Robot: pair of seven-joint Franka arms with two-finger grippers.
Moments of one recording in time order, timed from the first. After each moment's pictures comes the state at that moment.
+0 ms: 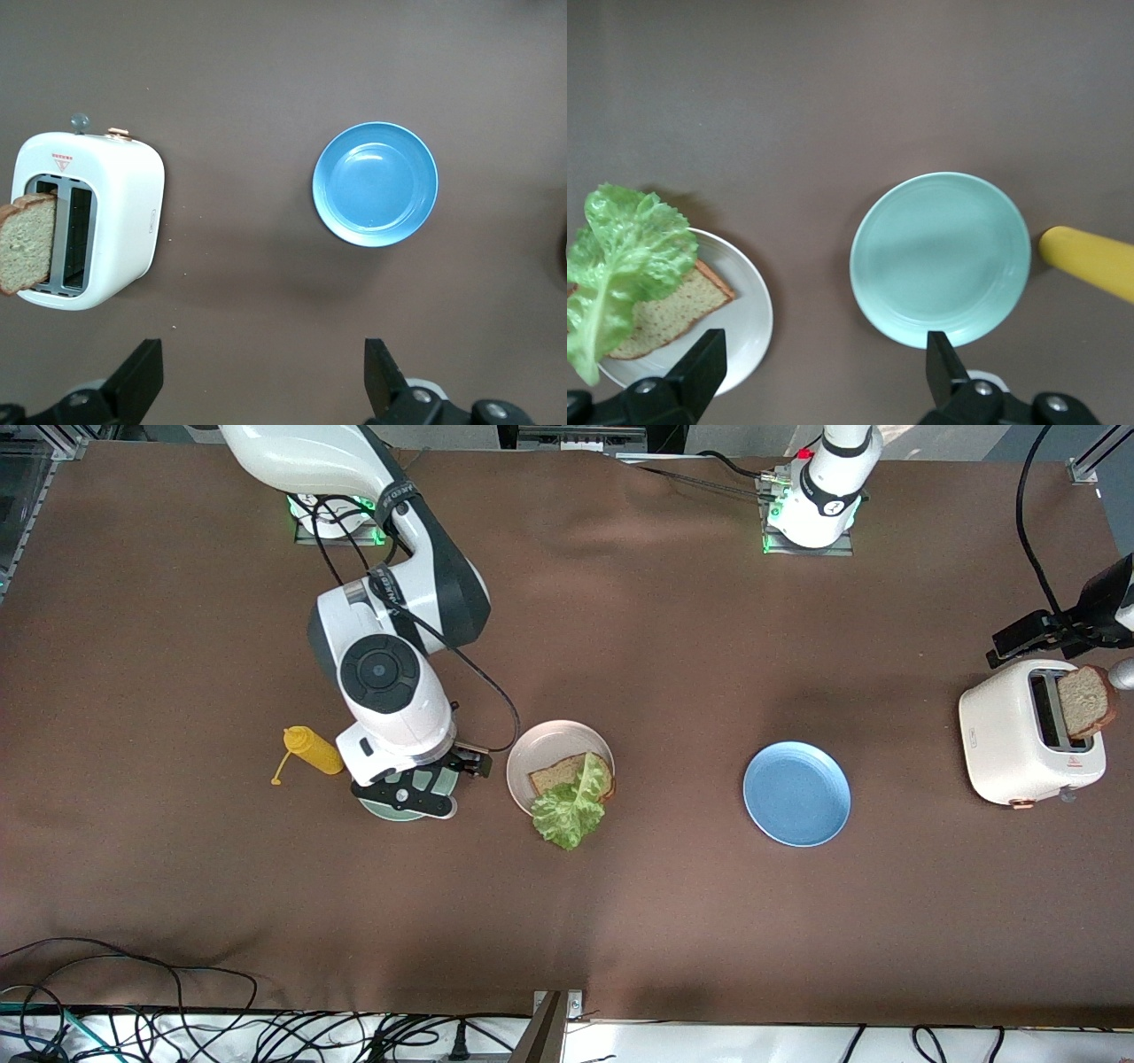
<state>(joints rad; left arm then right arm) 0.10 0.02 -0.04 -1.61 0.00 1.58 -0.09 0.62 0.69 -0.19 -1.10 0.07 1.71 0.63</state>
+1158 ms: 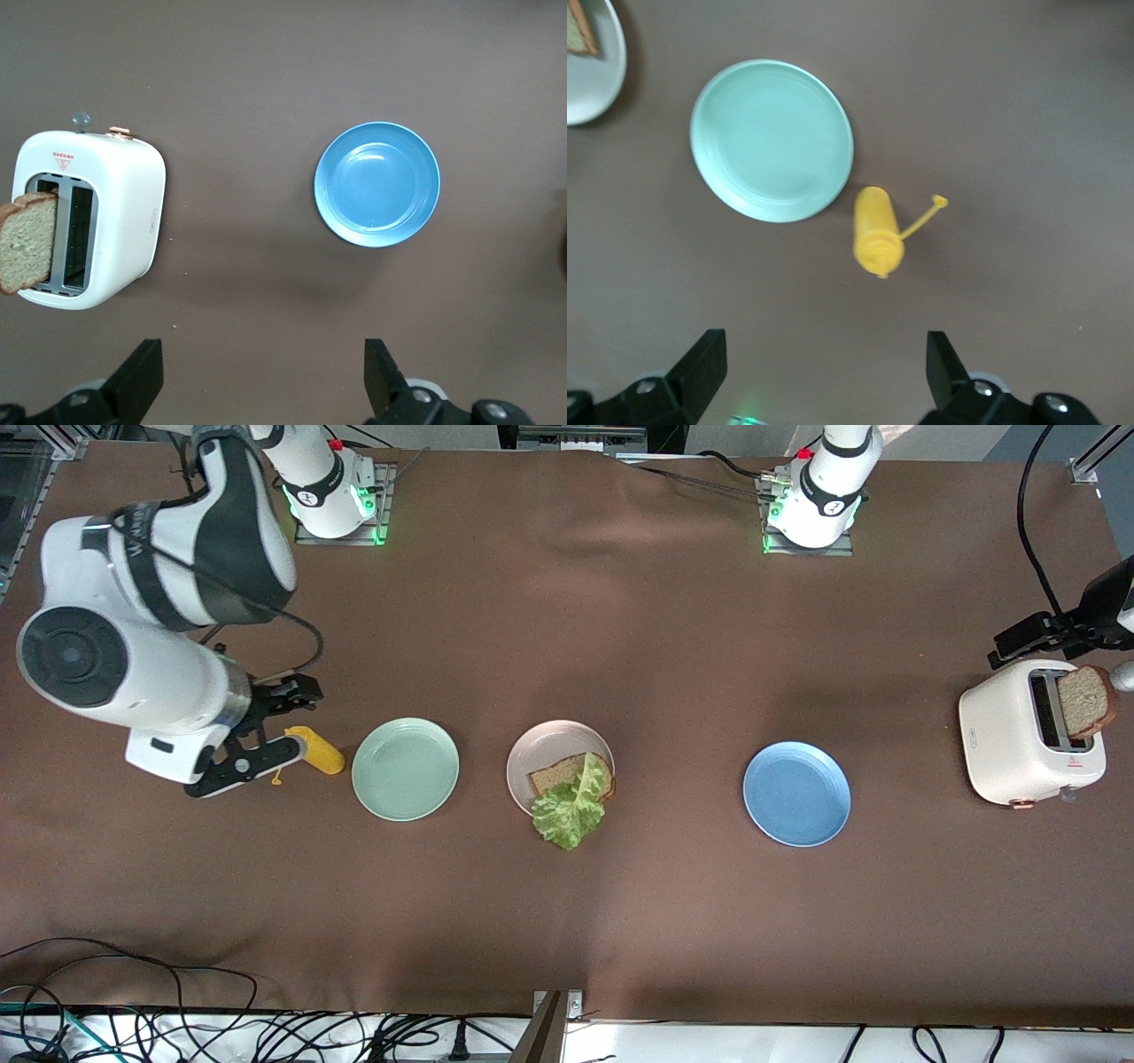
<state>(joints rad) 0.11 0.03 -0.04 -1.61 0.00 1.58 -0.09 0.43 0.45 -0.33 -1.29 0.10 1.48 -0.38</state>
